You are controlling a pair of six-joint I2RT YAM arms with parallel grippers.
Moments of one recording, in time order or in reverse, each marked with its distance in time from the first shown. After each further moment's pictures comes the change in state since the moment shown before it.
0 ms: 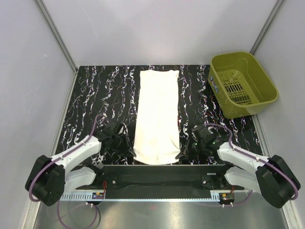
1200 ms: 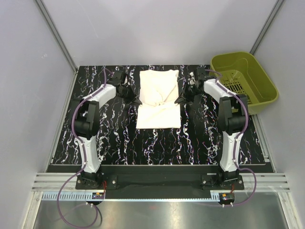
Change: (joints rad) left arm 0.281 0.916 0.997 0.039 0.022 0.142; right arm -0.422 1.024 1.285 -0.381 -0.135 -0.550
